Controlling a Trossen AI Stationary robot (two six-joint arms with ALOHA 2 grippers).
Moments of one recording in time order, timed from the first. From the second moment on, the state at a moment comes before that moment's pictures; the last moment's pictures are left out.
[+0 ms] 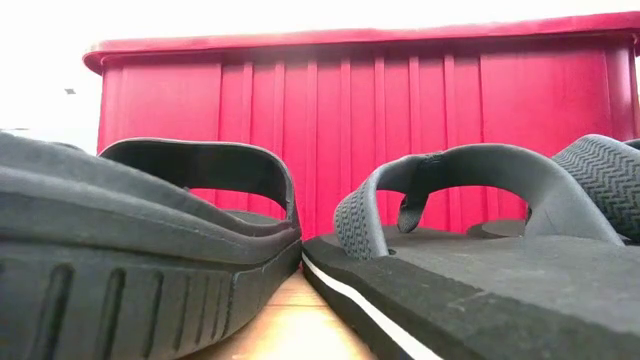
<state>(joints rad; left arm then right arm) -0.16 1.51 1.84 -1.16 -0.42 0.15 0.92 1.28 0.76 -0.81 0.13 1.25</state>
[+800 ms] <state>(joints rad) -0.16 1.51 1.84 -1.16 -0.42 0.15 0.92 0.87 0.34 -0.35 0.13 1.36</state>
